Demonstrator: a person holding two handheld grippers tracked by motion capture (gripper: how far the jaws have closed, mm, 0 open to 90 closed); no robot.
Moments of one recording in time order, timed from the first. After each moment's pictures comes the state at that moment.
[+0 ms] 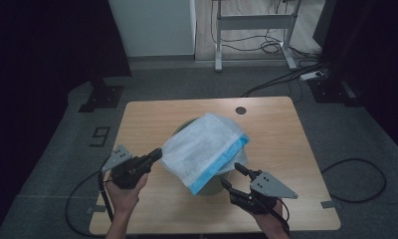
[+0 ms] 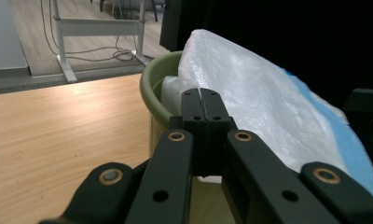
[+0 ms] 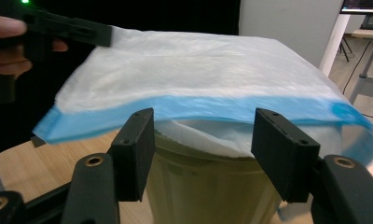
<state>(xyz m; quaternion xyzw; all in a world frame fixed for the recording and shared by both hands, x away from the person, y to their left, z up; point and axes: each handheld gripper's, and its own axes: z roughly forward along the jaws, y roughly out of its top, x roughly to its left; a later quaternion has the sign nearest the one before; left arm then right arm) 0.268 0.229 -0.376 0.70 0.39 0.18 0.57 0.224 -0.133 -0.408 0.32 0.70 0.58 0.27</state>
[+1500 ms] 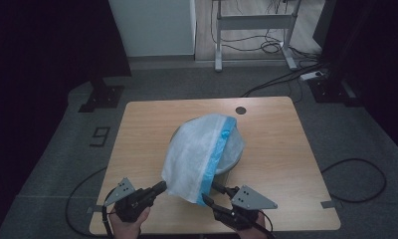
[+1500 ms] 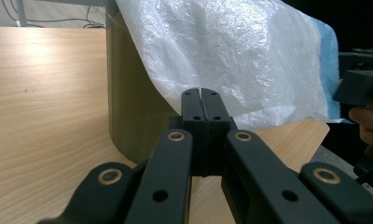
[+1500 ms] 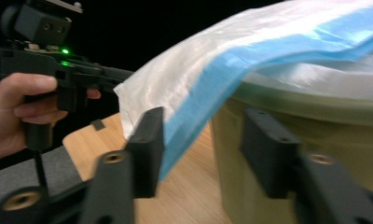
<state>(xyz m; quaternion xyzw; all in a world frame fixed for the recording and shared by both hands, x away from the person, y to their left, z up) 0.222 0.227 -0.439 0.72 0.39 0.12 0.56 0.206 -0.093 -0.433 0.30 0.72 0.60 0.18</state>
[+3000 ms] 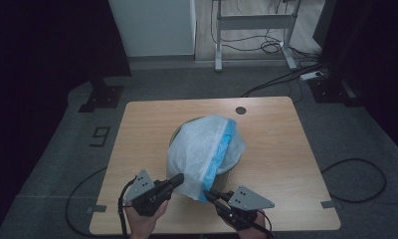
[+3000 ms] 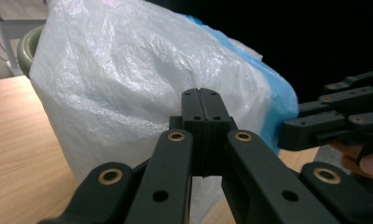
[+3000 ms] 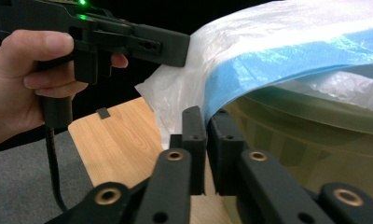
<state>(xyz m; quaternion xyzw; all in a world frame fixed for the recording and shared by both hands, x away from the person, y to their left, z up) 0.227 0.179 -0.409 0.73 0.32 0.15 0.58 0.206 -0.092 -0.432 0.27 0.74 0.59 0.18</state>
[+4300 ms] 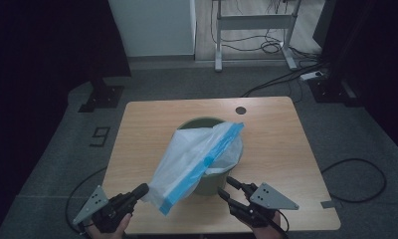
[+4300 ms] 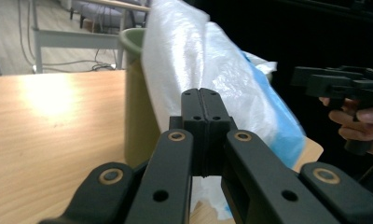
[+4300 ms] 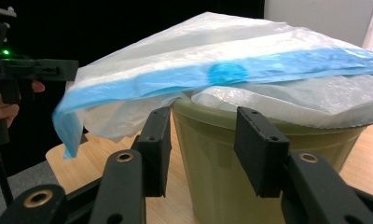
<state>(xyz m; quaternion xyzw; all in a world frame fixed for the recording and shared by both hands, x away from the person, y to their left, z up) 0.193 0.267 -0.423 0.68 0.37 0.16 0.62 0.203 -0.129 -0.421 0.31 0.69 0.62 0.21</state>
